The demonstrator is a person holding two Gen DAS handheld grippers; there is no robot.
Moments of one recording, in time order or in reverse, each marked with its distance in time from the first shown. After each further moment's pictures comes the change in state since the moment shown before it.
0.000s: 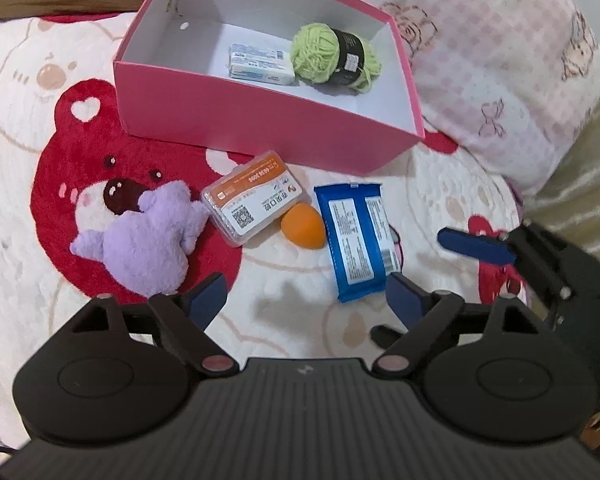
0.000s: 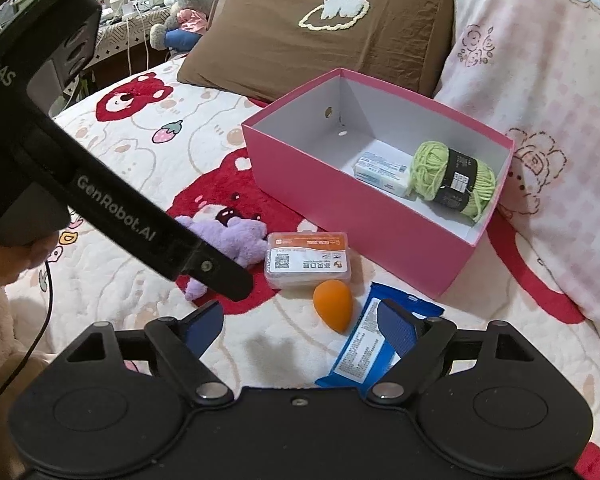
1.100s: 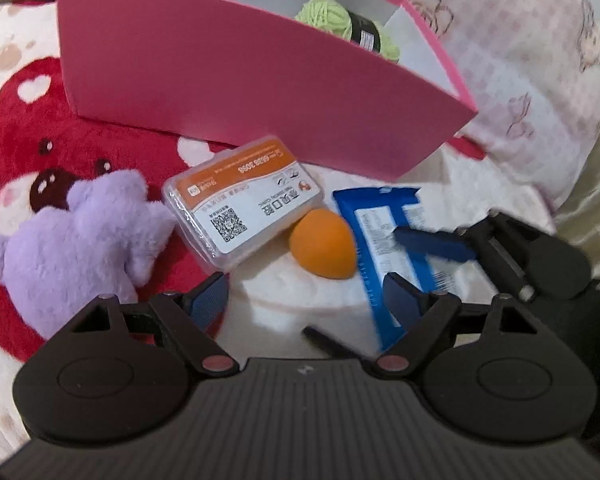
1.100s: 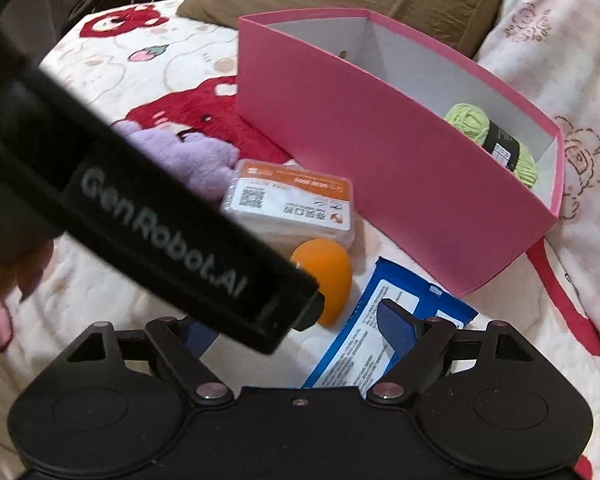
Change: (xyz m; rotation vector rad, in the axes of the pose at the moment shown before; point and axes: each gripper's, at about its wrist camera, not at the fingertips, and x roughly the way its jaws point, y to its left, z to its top) left arm 0.111 0.015 -0.028 0.058 -0.153 -0.006; right arm 0.109 0.005 -0.042 -0.152 0.016 -0.155
